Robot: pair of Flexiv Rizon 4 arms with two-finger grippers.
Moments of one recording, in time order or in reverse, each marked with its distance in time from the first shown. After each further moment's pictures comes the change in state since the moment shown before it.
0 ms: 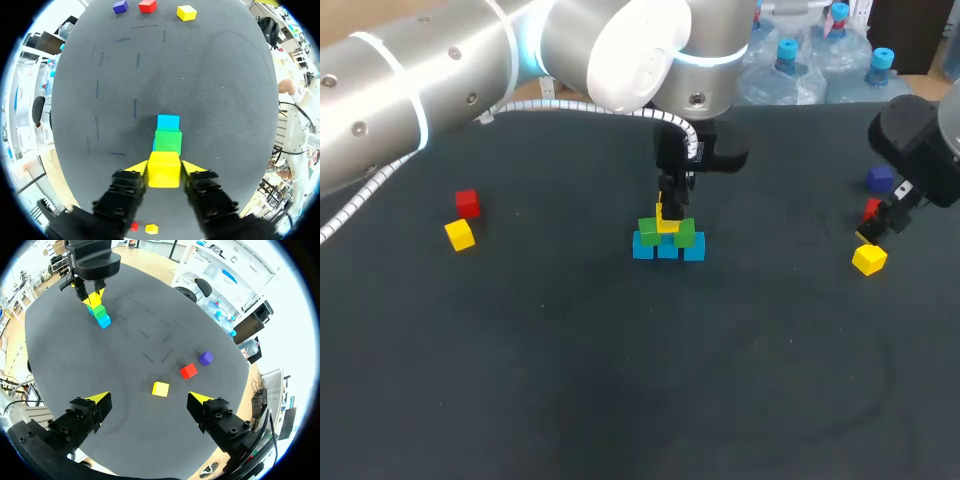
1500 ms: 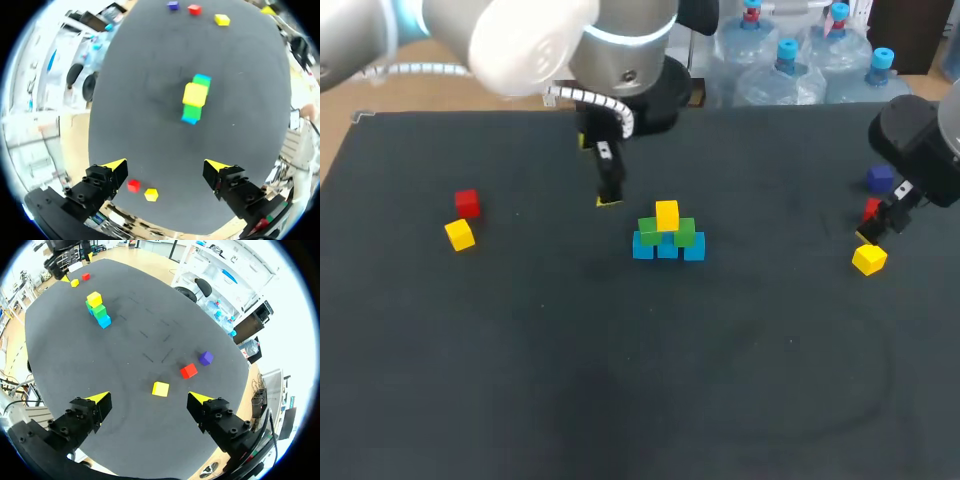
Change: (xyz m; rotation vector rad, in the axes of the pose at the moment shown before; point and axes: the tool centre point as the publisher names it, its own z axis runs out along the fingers) left arm 0.107 0.009 -0.060 -0.244 0.024 -0.305; right arm 0.000 0.000 0.000 0.000 0.000 0.000
